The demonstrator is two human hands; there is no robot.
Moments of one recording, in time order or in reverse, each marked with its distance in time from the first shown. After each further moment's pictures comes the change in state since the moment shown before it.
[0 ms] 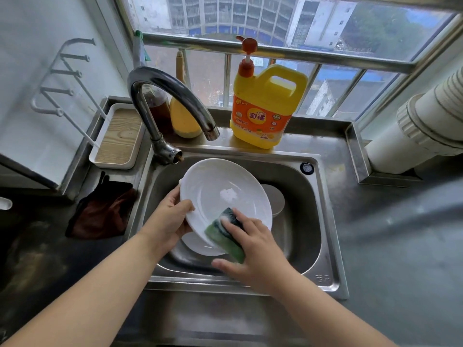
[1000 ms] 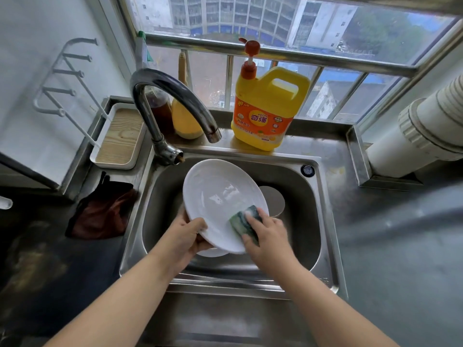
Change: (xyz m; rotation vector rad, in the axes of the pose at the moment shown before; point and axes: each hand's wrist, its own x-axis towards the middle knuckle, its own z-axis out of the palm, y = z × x) left_hand -0.022 -0.024 0.014 -0.092 -0.042 -0.085; right_hand 0.012 0.031 0.006 0.029 0.032 0.283
